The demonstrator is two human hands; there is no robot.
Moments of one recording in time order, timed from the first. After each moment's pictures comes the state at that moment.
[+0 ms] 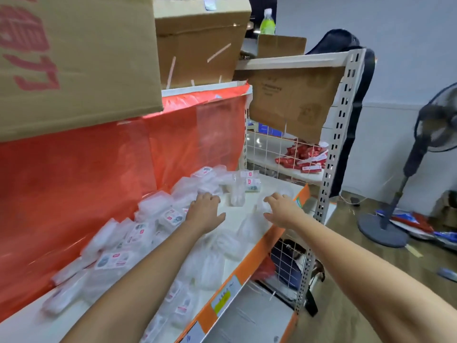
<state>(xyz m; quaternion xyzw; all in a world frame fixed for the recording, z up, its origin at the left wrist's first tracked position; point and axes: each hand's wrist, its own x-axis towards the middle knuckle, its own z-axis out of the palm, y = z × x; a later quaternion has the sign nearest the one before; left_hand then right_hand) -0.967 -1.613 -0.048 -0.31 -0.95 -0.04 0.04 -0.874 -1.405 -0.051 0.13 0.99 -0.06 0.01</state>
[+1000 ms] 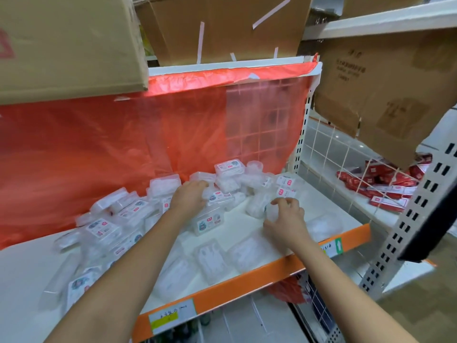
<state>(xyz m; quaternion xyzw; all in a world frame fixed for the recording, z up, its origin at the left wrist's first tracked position) -1.021 -1.604 -0.064 -0.04 -0.99 -0.03 0.10 -0.967 -1.355 -0.092 -0.01 0.95 -0.31 -0.07</state>
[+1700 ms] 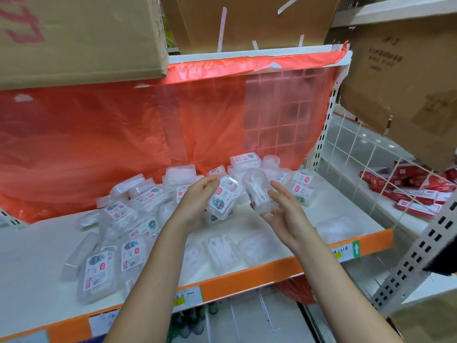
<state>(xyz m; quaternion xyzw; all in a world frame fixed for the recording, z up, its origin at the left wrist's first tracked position) -0.938 -1.583 -0.038 0.05 -0.72 -0.69 0.05 -0.950 -1.386 -0.064 -0.01 0.42 -0.90 0.14</state>
